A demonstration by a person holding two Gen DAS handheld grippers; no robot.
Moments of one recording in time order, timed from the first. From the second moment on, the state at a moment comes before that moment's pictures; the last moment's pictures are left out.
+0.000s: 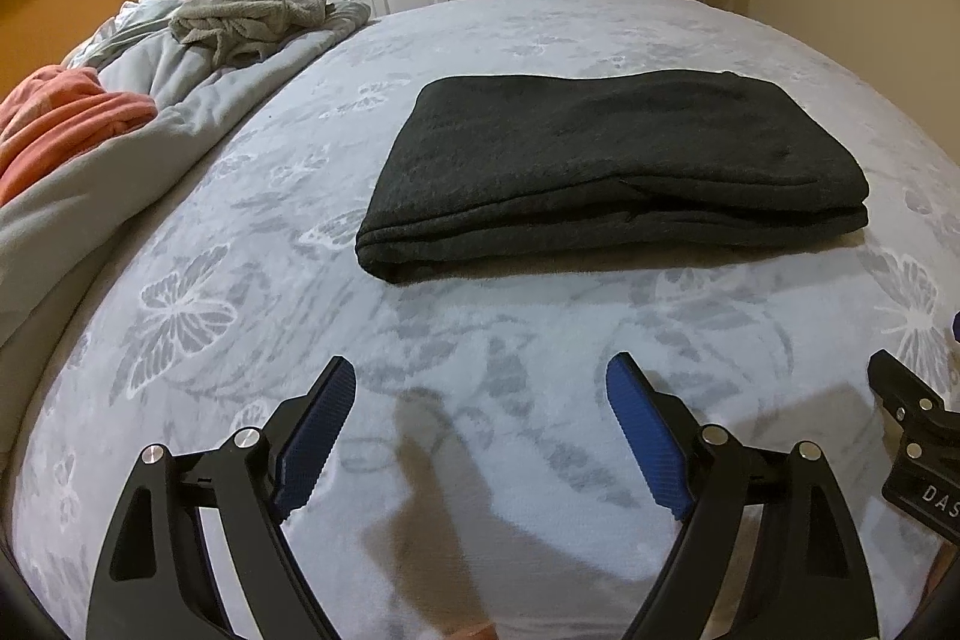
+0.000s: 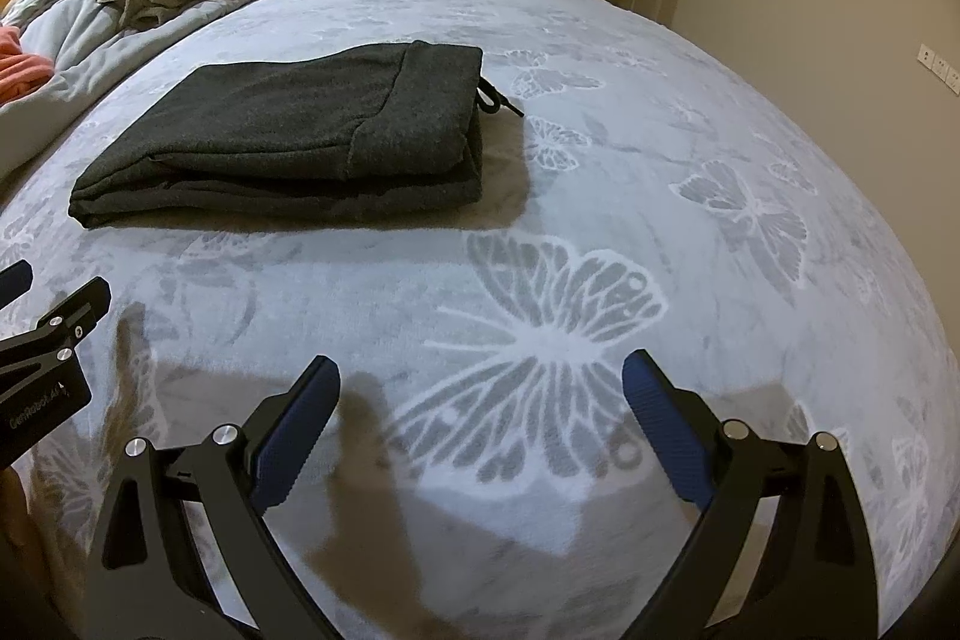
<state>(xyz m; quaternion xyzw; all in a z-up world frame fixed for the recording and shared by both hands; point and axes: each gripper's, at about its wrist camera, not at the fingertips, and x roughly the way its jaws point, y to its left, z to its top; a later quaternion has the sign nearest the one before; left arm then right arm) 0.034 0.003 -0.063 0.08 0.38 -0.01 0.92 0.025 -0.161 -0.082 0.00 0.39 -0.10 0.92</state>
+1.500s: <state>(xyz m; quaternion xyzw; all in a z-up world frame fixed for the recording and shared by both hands) 0.035 0.011 -0.061 0.07 0.38 0.00 0.92 0.027 -0.161 -0.082 0.00 0.39 -0.10 0.92</state>
